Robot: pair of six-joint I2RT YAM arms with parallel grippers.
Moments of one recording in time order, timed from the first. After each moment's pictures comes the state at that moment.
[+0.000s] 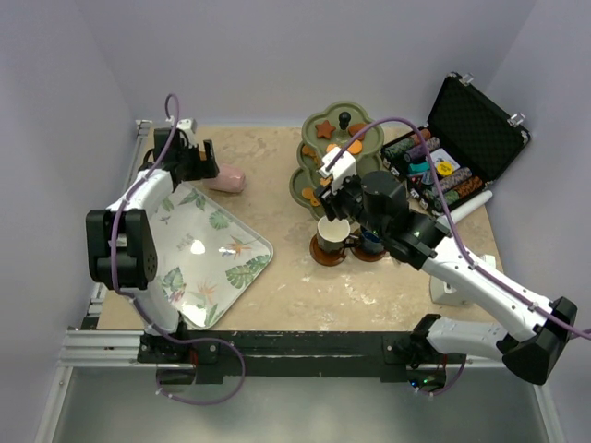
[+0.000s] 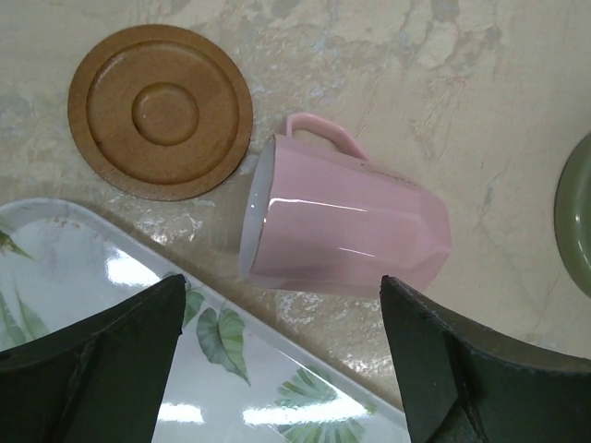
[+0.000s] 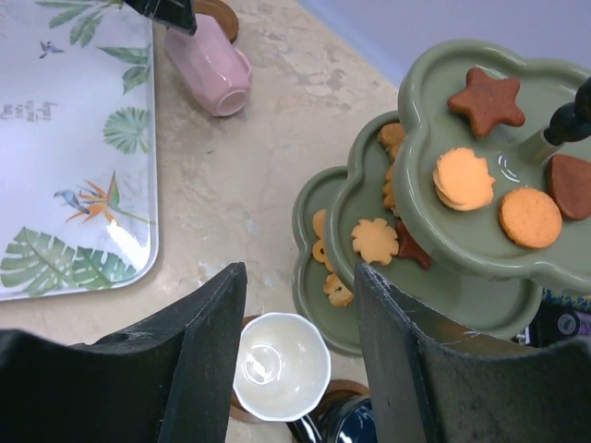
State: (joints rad) left arm 0.01 1.74 1.27 -0.20 0.15 -0.13; right arm 0.80 1.13 1.12 -0.26 0.16 -0.19
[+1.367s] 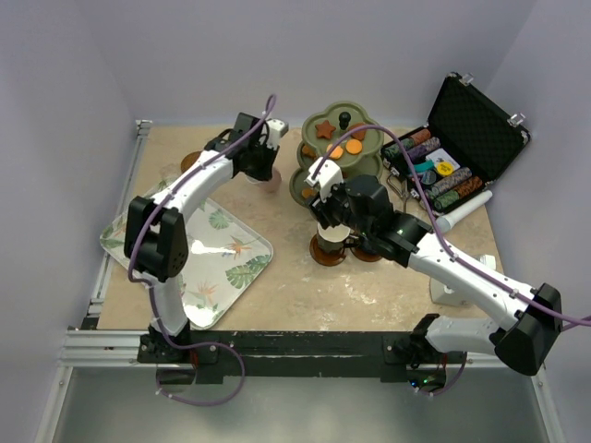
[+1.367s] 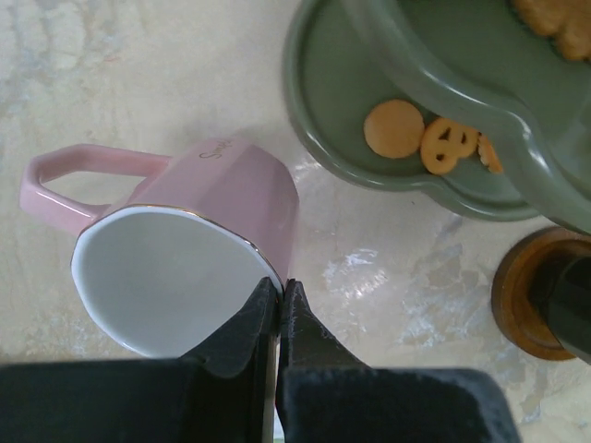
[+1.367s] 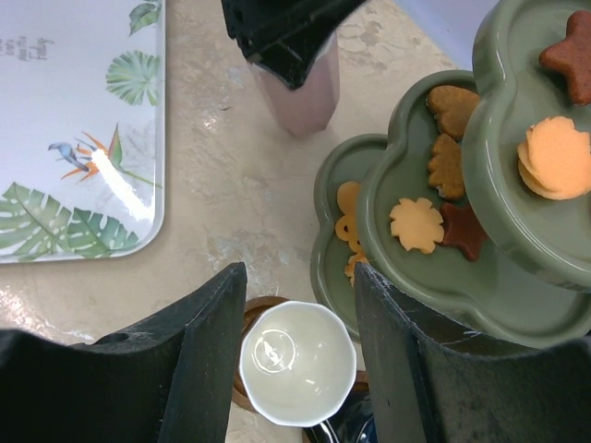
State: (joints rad) left arm -0.40 1.90 1.64 -0.58 0.13 0.04; right arm 0.80 1.20 1.06 -0.22 0.11 -0.21
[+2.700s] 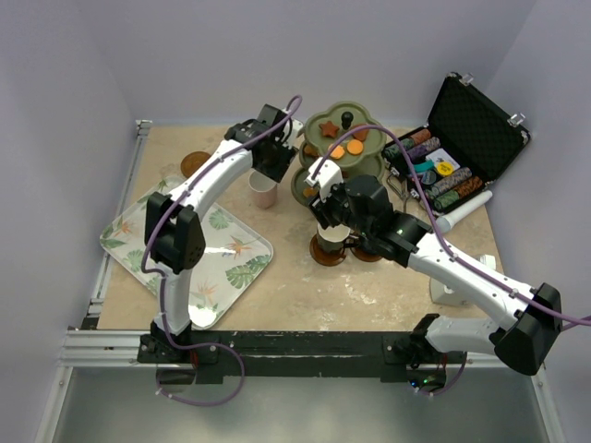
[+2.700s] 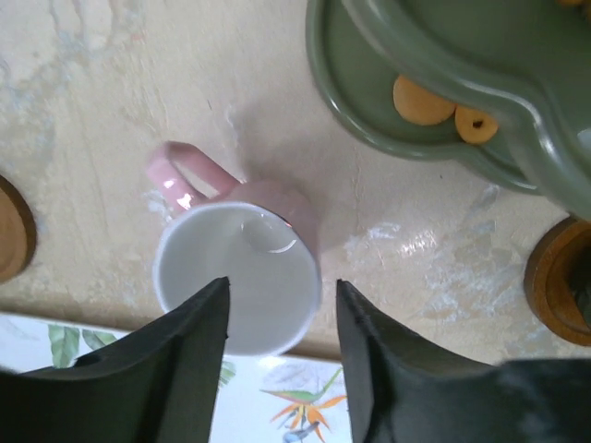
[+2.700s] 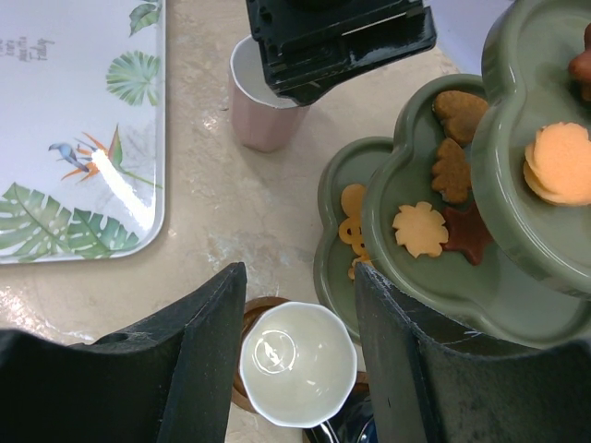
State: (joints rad) left arm -0.51 2.04 1.94 -0.90 -0.08 0.09; right arm 0.80 1.21 1.06 -0.21 0.11 -0.21
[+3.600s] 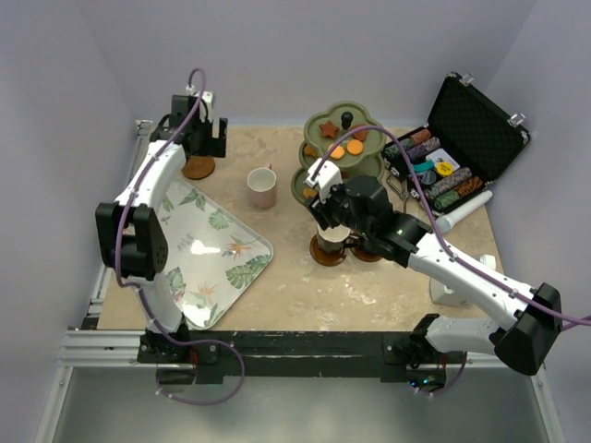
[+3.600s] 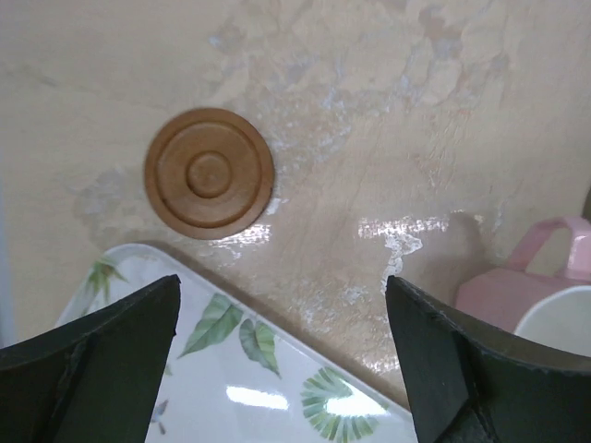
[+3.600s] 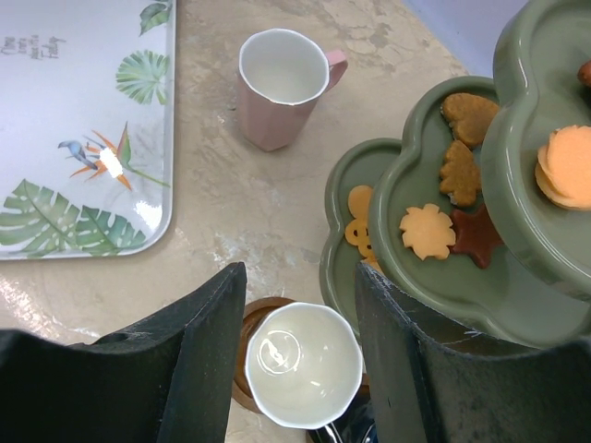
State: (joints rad) left arm -0.10 1.80 1.69 -0.56 -0.08 0.01; right arm 0.80 1.21 1.06 -0.21 0.10 -0.21
